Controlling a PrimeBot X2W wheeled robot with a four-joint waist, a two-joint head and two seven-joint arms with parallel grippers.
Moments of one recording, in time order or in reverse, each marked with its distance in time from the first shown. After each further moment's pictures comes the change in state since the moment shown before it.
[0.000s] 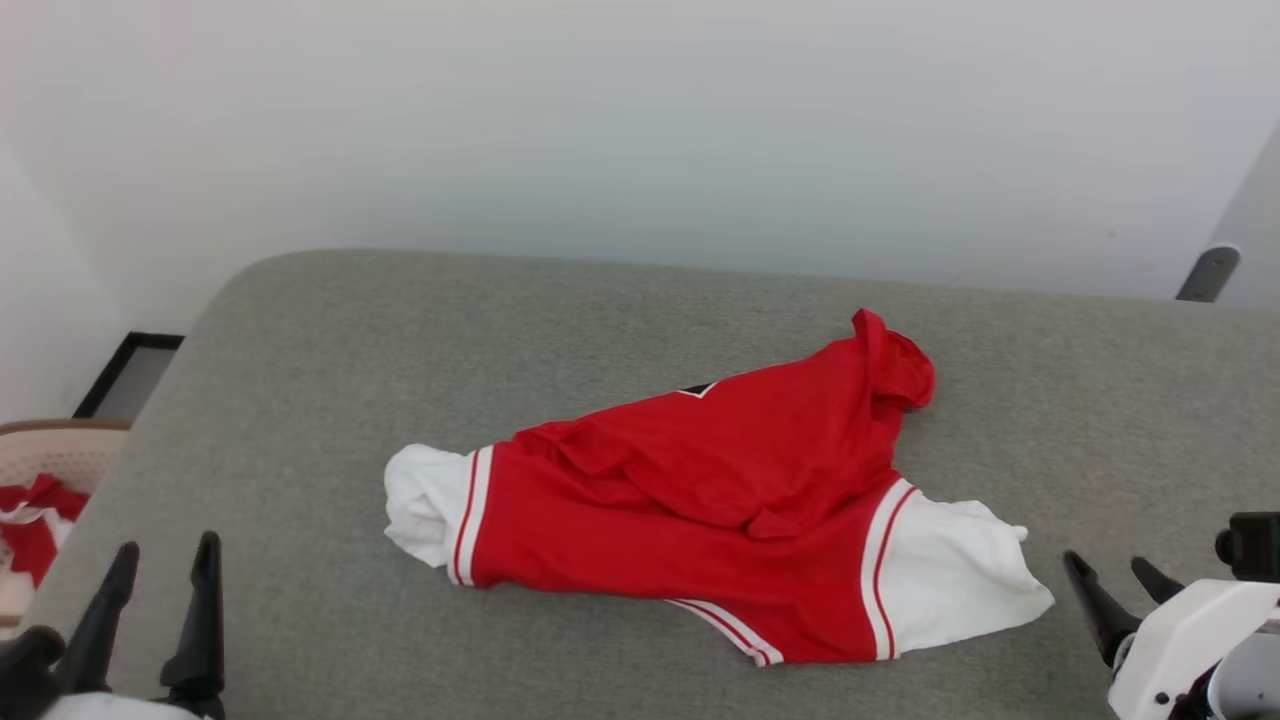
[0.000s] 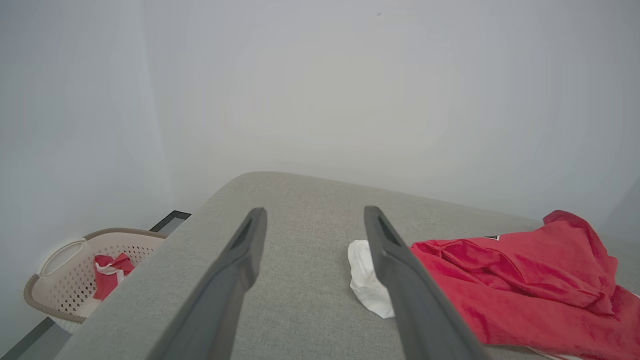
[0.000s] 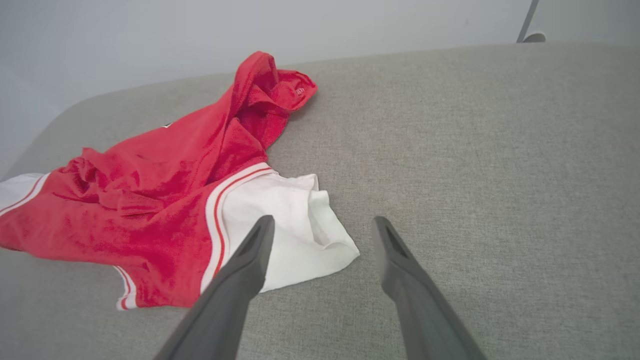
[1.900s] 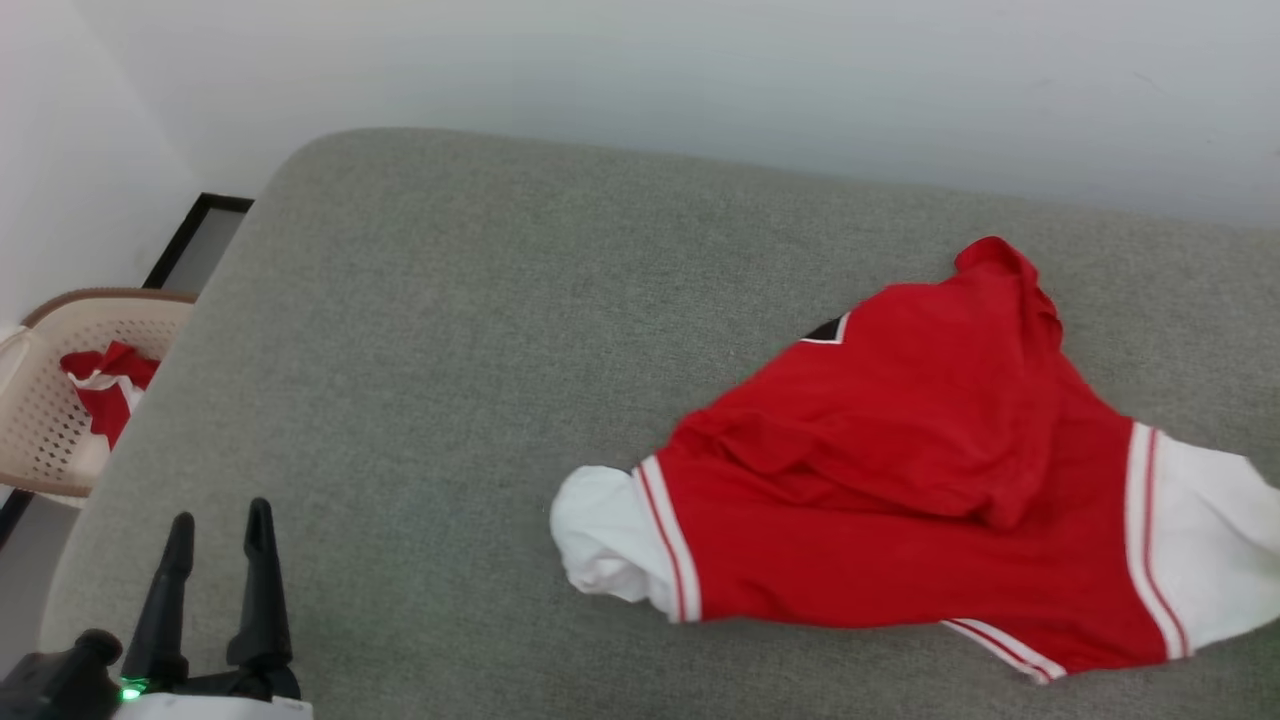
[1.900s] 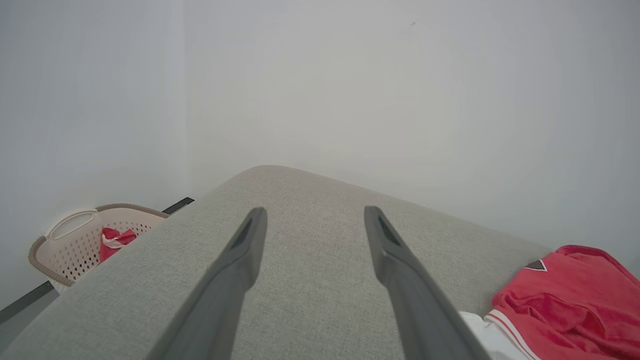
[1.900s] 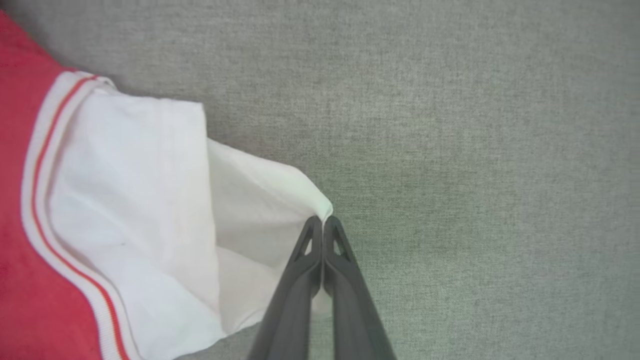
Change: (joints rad) left arm -0.038 -0.429 0.270 0.006 0.303 -0.249 0.000; right arm -0.421 -0.317 -0.061 0.557 -0.087 0.001 0.377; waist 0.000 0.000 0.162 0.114
